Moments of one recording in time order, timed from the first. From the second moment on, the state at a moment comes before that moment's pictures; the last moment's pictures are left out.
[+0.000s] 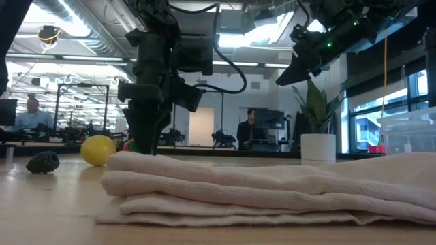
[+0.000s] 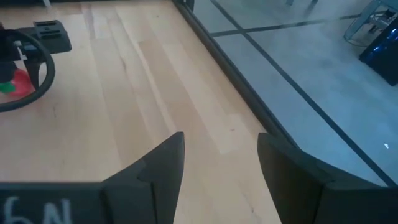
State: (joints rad) left arm 0.05 1.86 1.17 -0.82 0.04 -0.12; right arm -0.41 1.12 0.70 -0.08 0.13 -0.14
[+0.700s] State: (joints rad) left arm 0.05 1.86 1.17 -0.86 0.04 -0.17; right arm -0.41 1.12 0.70 -0.10 0.13 -0.14
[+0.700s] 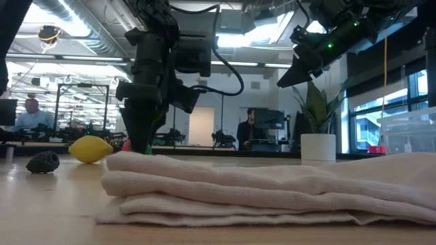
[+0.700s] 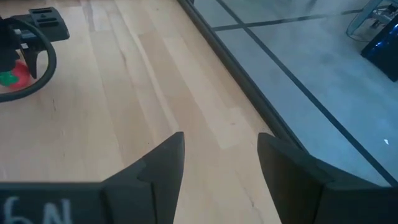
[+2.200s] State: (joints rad) left arm 0.04 1.86 1.18 -0.88 0.02 -0.18; right arm -0.41 1.12 0.70 -0.10 0.13 -0.11
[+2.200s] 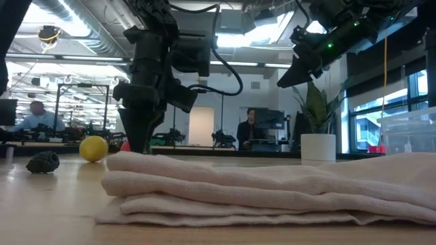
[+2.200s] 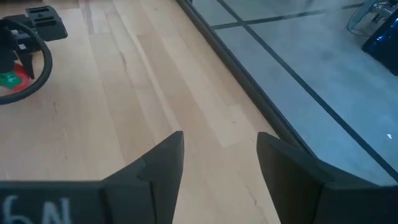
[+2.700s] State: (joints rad) left arm 0.07 1.84 1.57 -0.85 0.01 -0.01; right arm -0.43 1.02 0.86 -0.28 0.23 -0.11
